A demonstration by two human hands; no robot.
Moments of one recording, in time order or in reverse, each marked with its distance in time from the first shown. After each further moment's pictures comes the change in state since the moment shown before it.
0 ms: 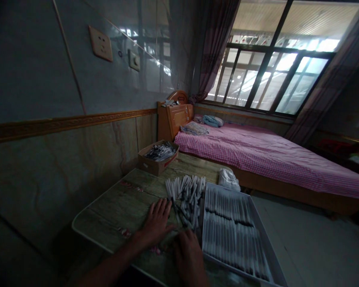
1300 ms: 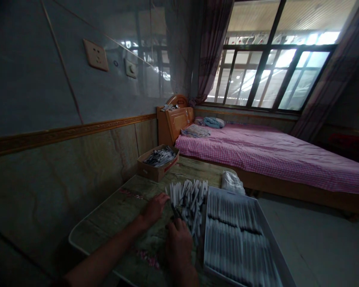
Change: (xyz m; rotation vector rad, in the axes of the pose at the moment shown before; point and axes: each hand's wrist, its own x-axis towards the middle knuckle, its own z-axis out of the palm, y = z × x) left_hand 0.069 -0.046 -0.028 -0.079 0.051 0.100; right_hand 0.055 -0.011 0.041 -0.157 0.199 -0.120
